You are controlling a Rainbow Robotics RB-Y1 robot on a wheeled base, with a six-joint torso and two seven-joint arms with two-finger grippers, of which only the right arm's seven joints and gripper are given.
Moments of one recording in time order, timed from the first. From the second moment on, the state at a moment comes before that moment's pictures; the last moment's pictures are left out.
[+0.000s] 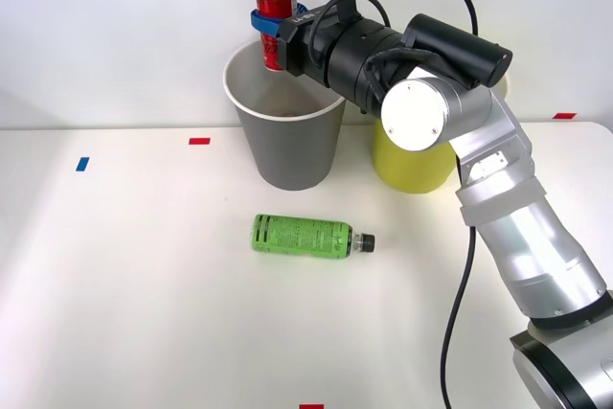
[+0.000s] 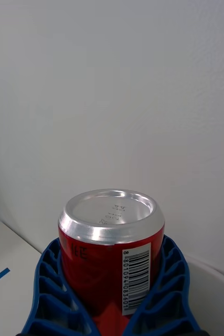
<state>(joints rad) -0.73 -0.19 0.26 -1.55 -0.81 0.50 1.86</state>
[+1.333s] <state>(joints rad) -0.64 -0.26 0.33 -1.62 -0.73 0.31 1.88</state>
